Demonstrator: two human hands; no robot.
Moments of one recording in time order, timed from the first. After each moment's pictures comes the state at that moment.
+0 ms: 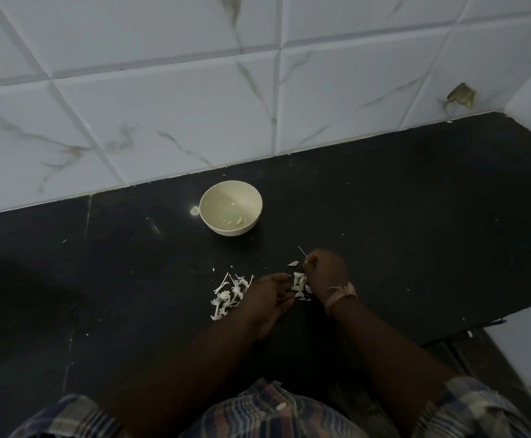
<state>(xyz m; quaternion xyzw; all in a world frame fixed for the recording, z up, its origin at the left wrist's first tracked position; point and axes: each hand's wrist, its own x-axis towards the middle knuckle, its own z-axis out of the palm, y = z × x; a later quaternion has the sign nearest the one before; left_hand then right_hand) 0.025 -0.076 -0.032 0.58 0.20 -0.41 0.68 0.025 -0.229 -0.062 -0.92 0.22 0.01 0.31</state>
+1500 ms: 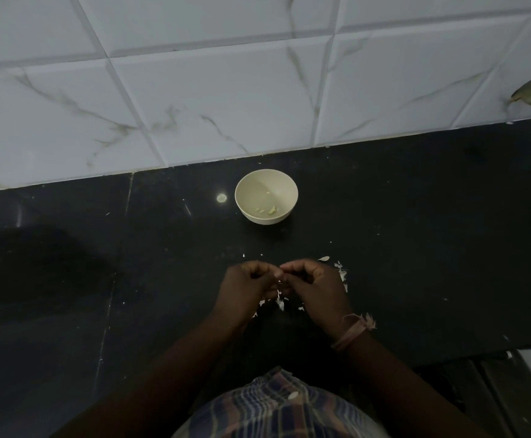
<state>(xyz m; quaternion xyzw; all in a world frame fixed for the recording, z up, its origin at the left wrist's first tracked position) 0.025 0.007 -0.011 0.68 0.11 -0.24 0.68 -0.011 -0.138 -0.023 -0.69 0.14 0.01 0.70</state>
